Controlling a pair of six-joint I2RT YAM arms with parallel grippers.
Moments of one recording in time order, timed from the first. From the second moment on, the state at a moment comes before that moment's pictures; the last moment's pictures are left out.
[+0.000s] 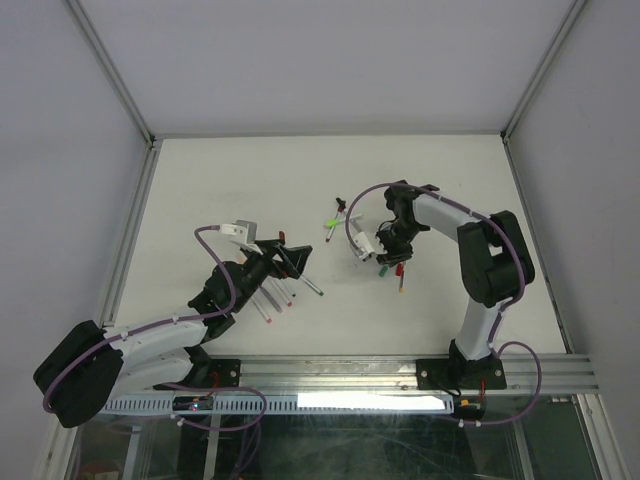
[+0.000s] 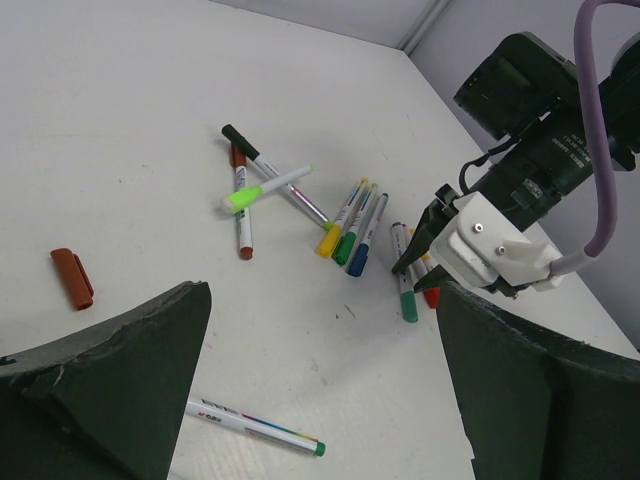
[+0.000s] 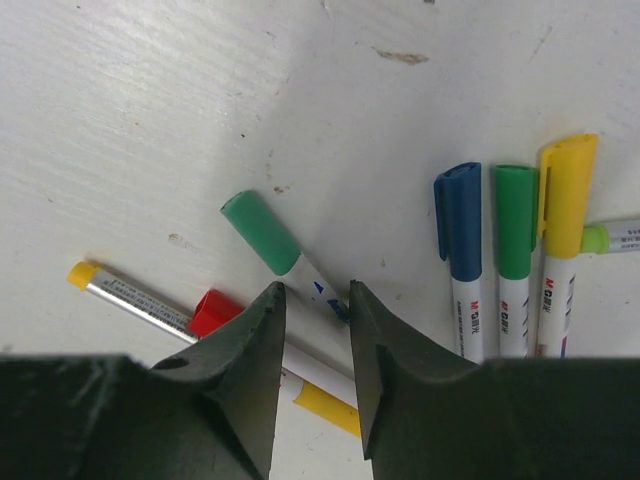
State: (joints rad) left arm -0.77 1.02 0.23 0.80 -0.21 -0.52; right arm 0.38 1.84 1.20 -0.95 -0.42 -1.65
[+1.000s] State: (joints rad) left arm -0.77 0.92 0.16 0.82 -0.29 -0.55; right arm 0.58 1.82 1.16 -0.93 -0.57 -1.61
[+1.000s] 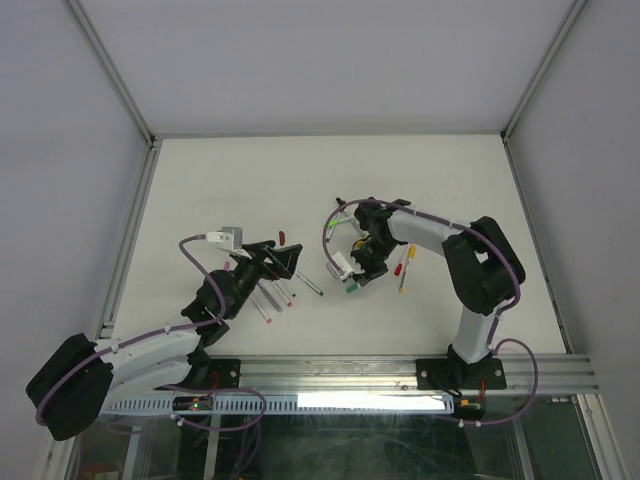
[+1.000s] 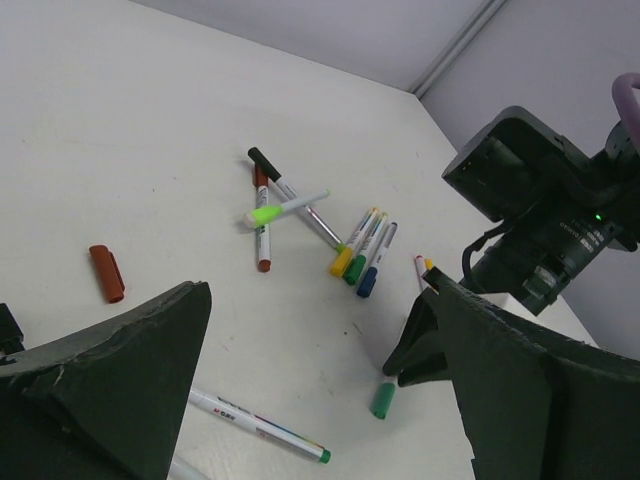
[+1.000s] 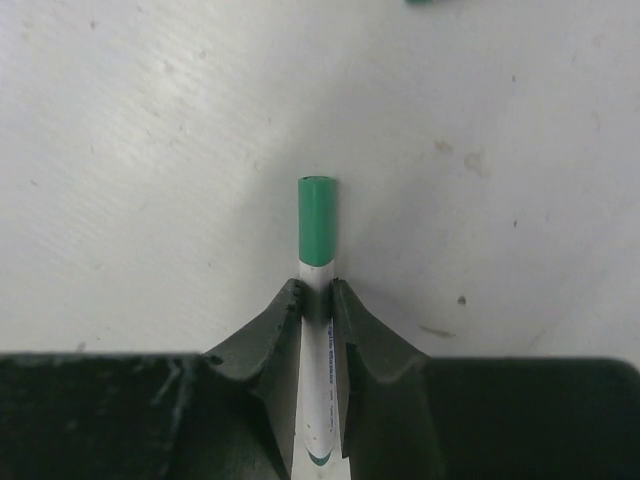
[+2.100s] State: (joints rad) left arm -0.77 0.90 0.15 0.83 -0.32 -0.58; right arm 0.61 1.81 1.13 -0.89 -0.57 -1.58
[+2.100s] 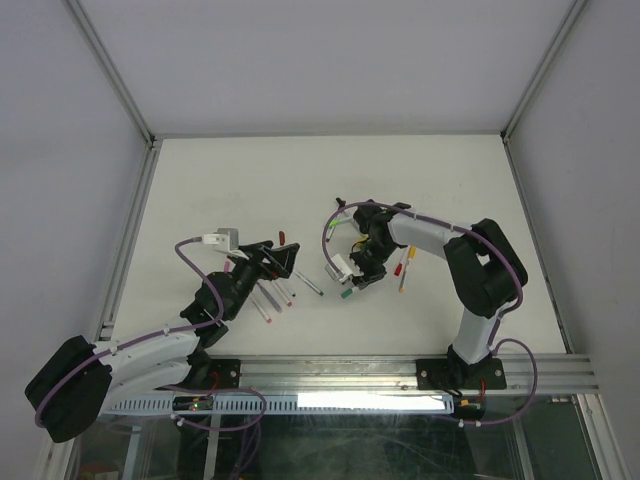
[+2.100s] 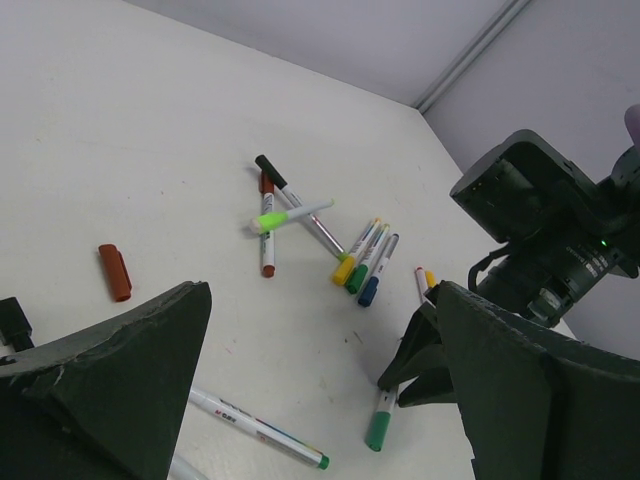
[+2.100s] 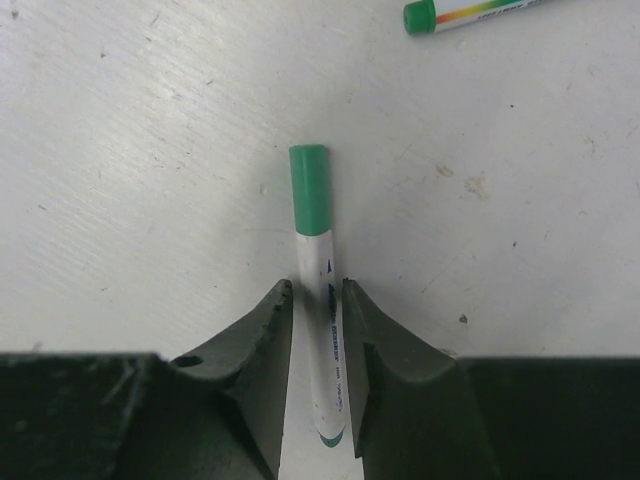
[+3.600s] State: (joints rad) left arm -0.77 0.75 0.13 0.84 -0.29 -0.63; right arm 0.55 1.76 1.14 -0.90 -0.72 -1.51
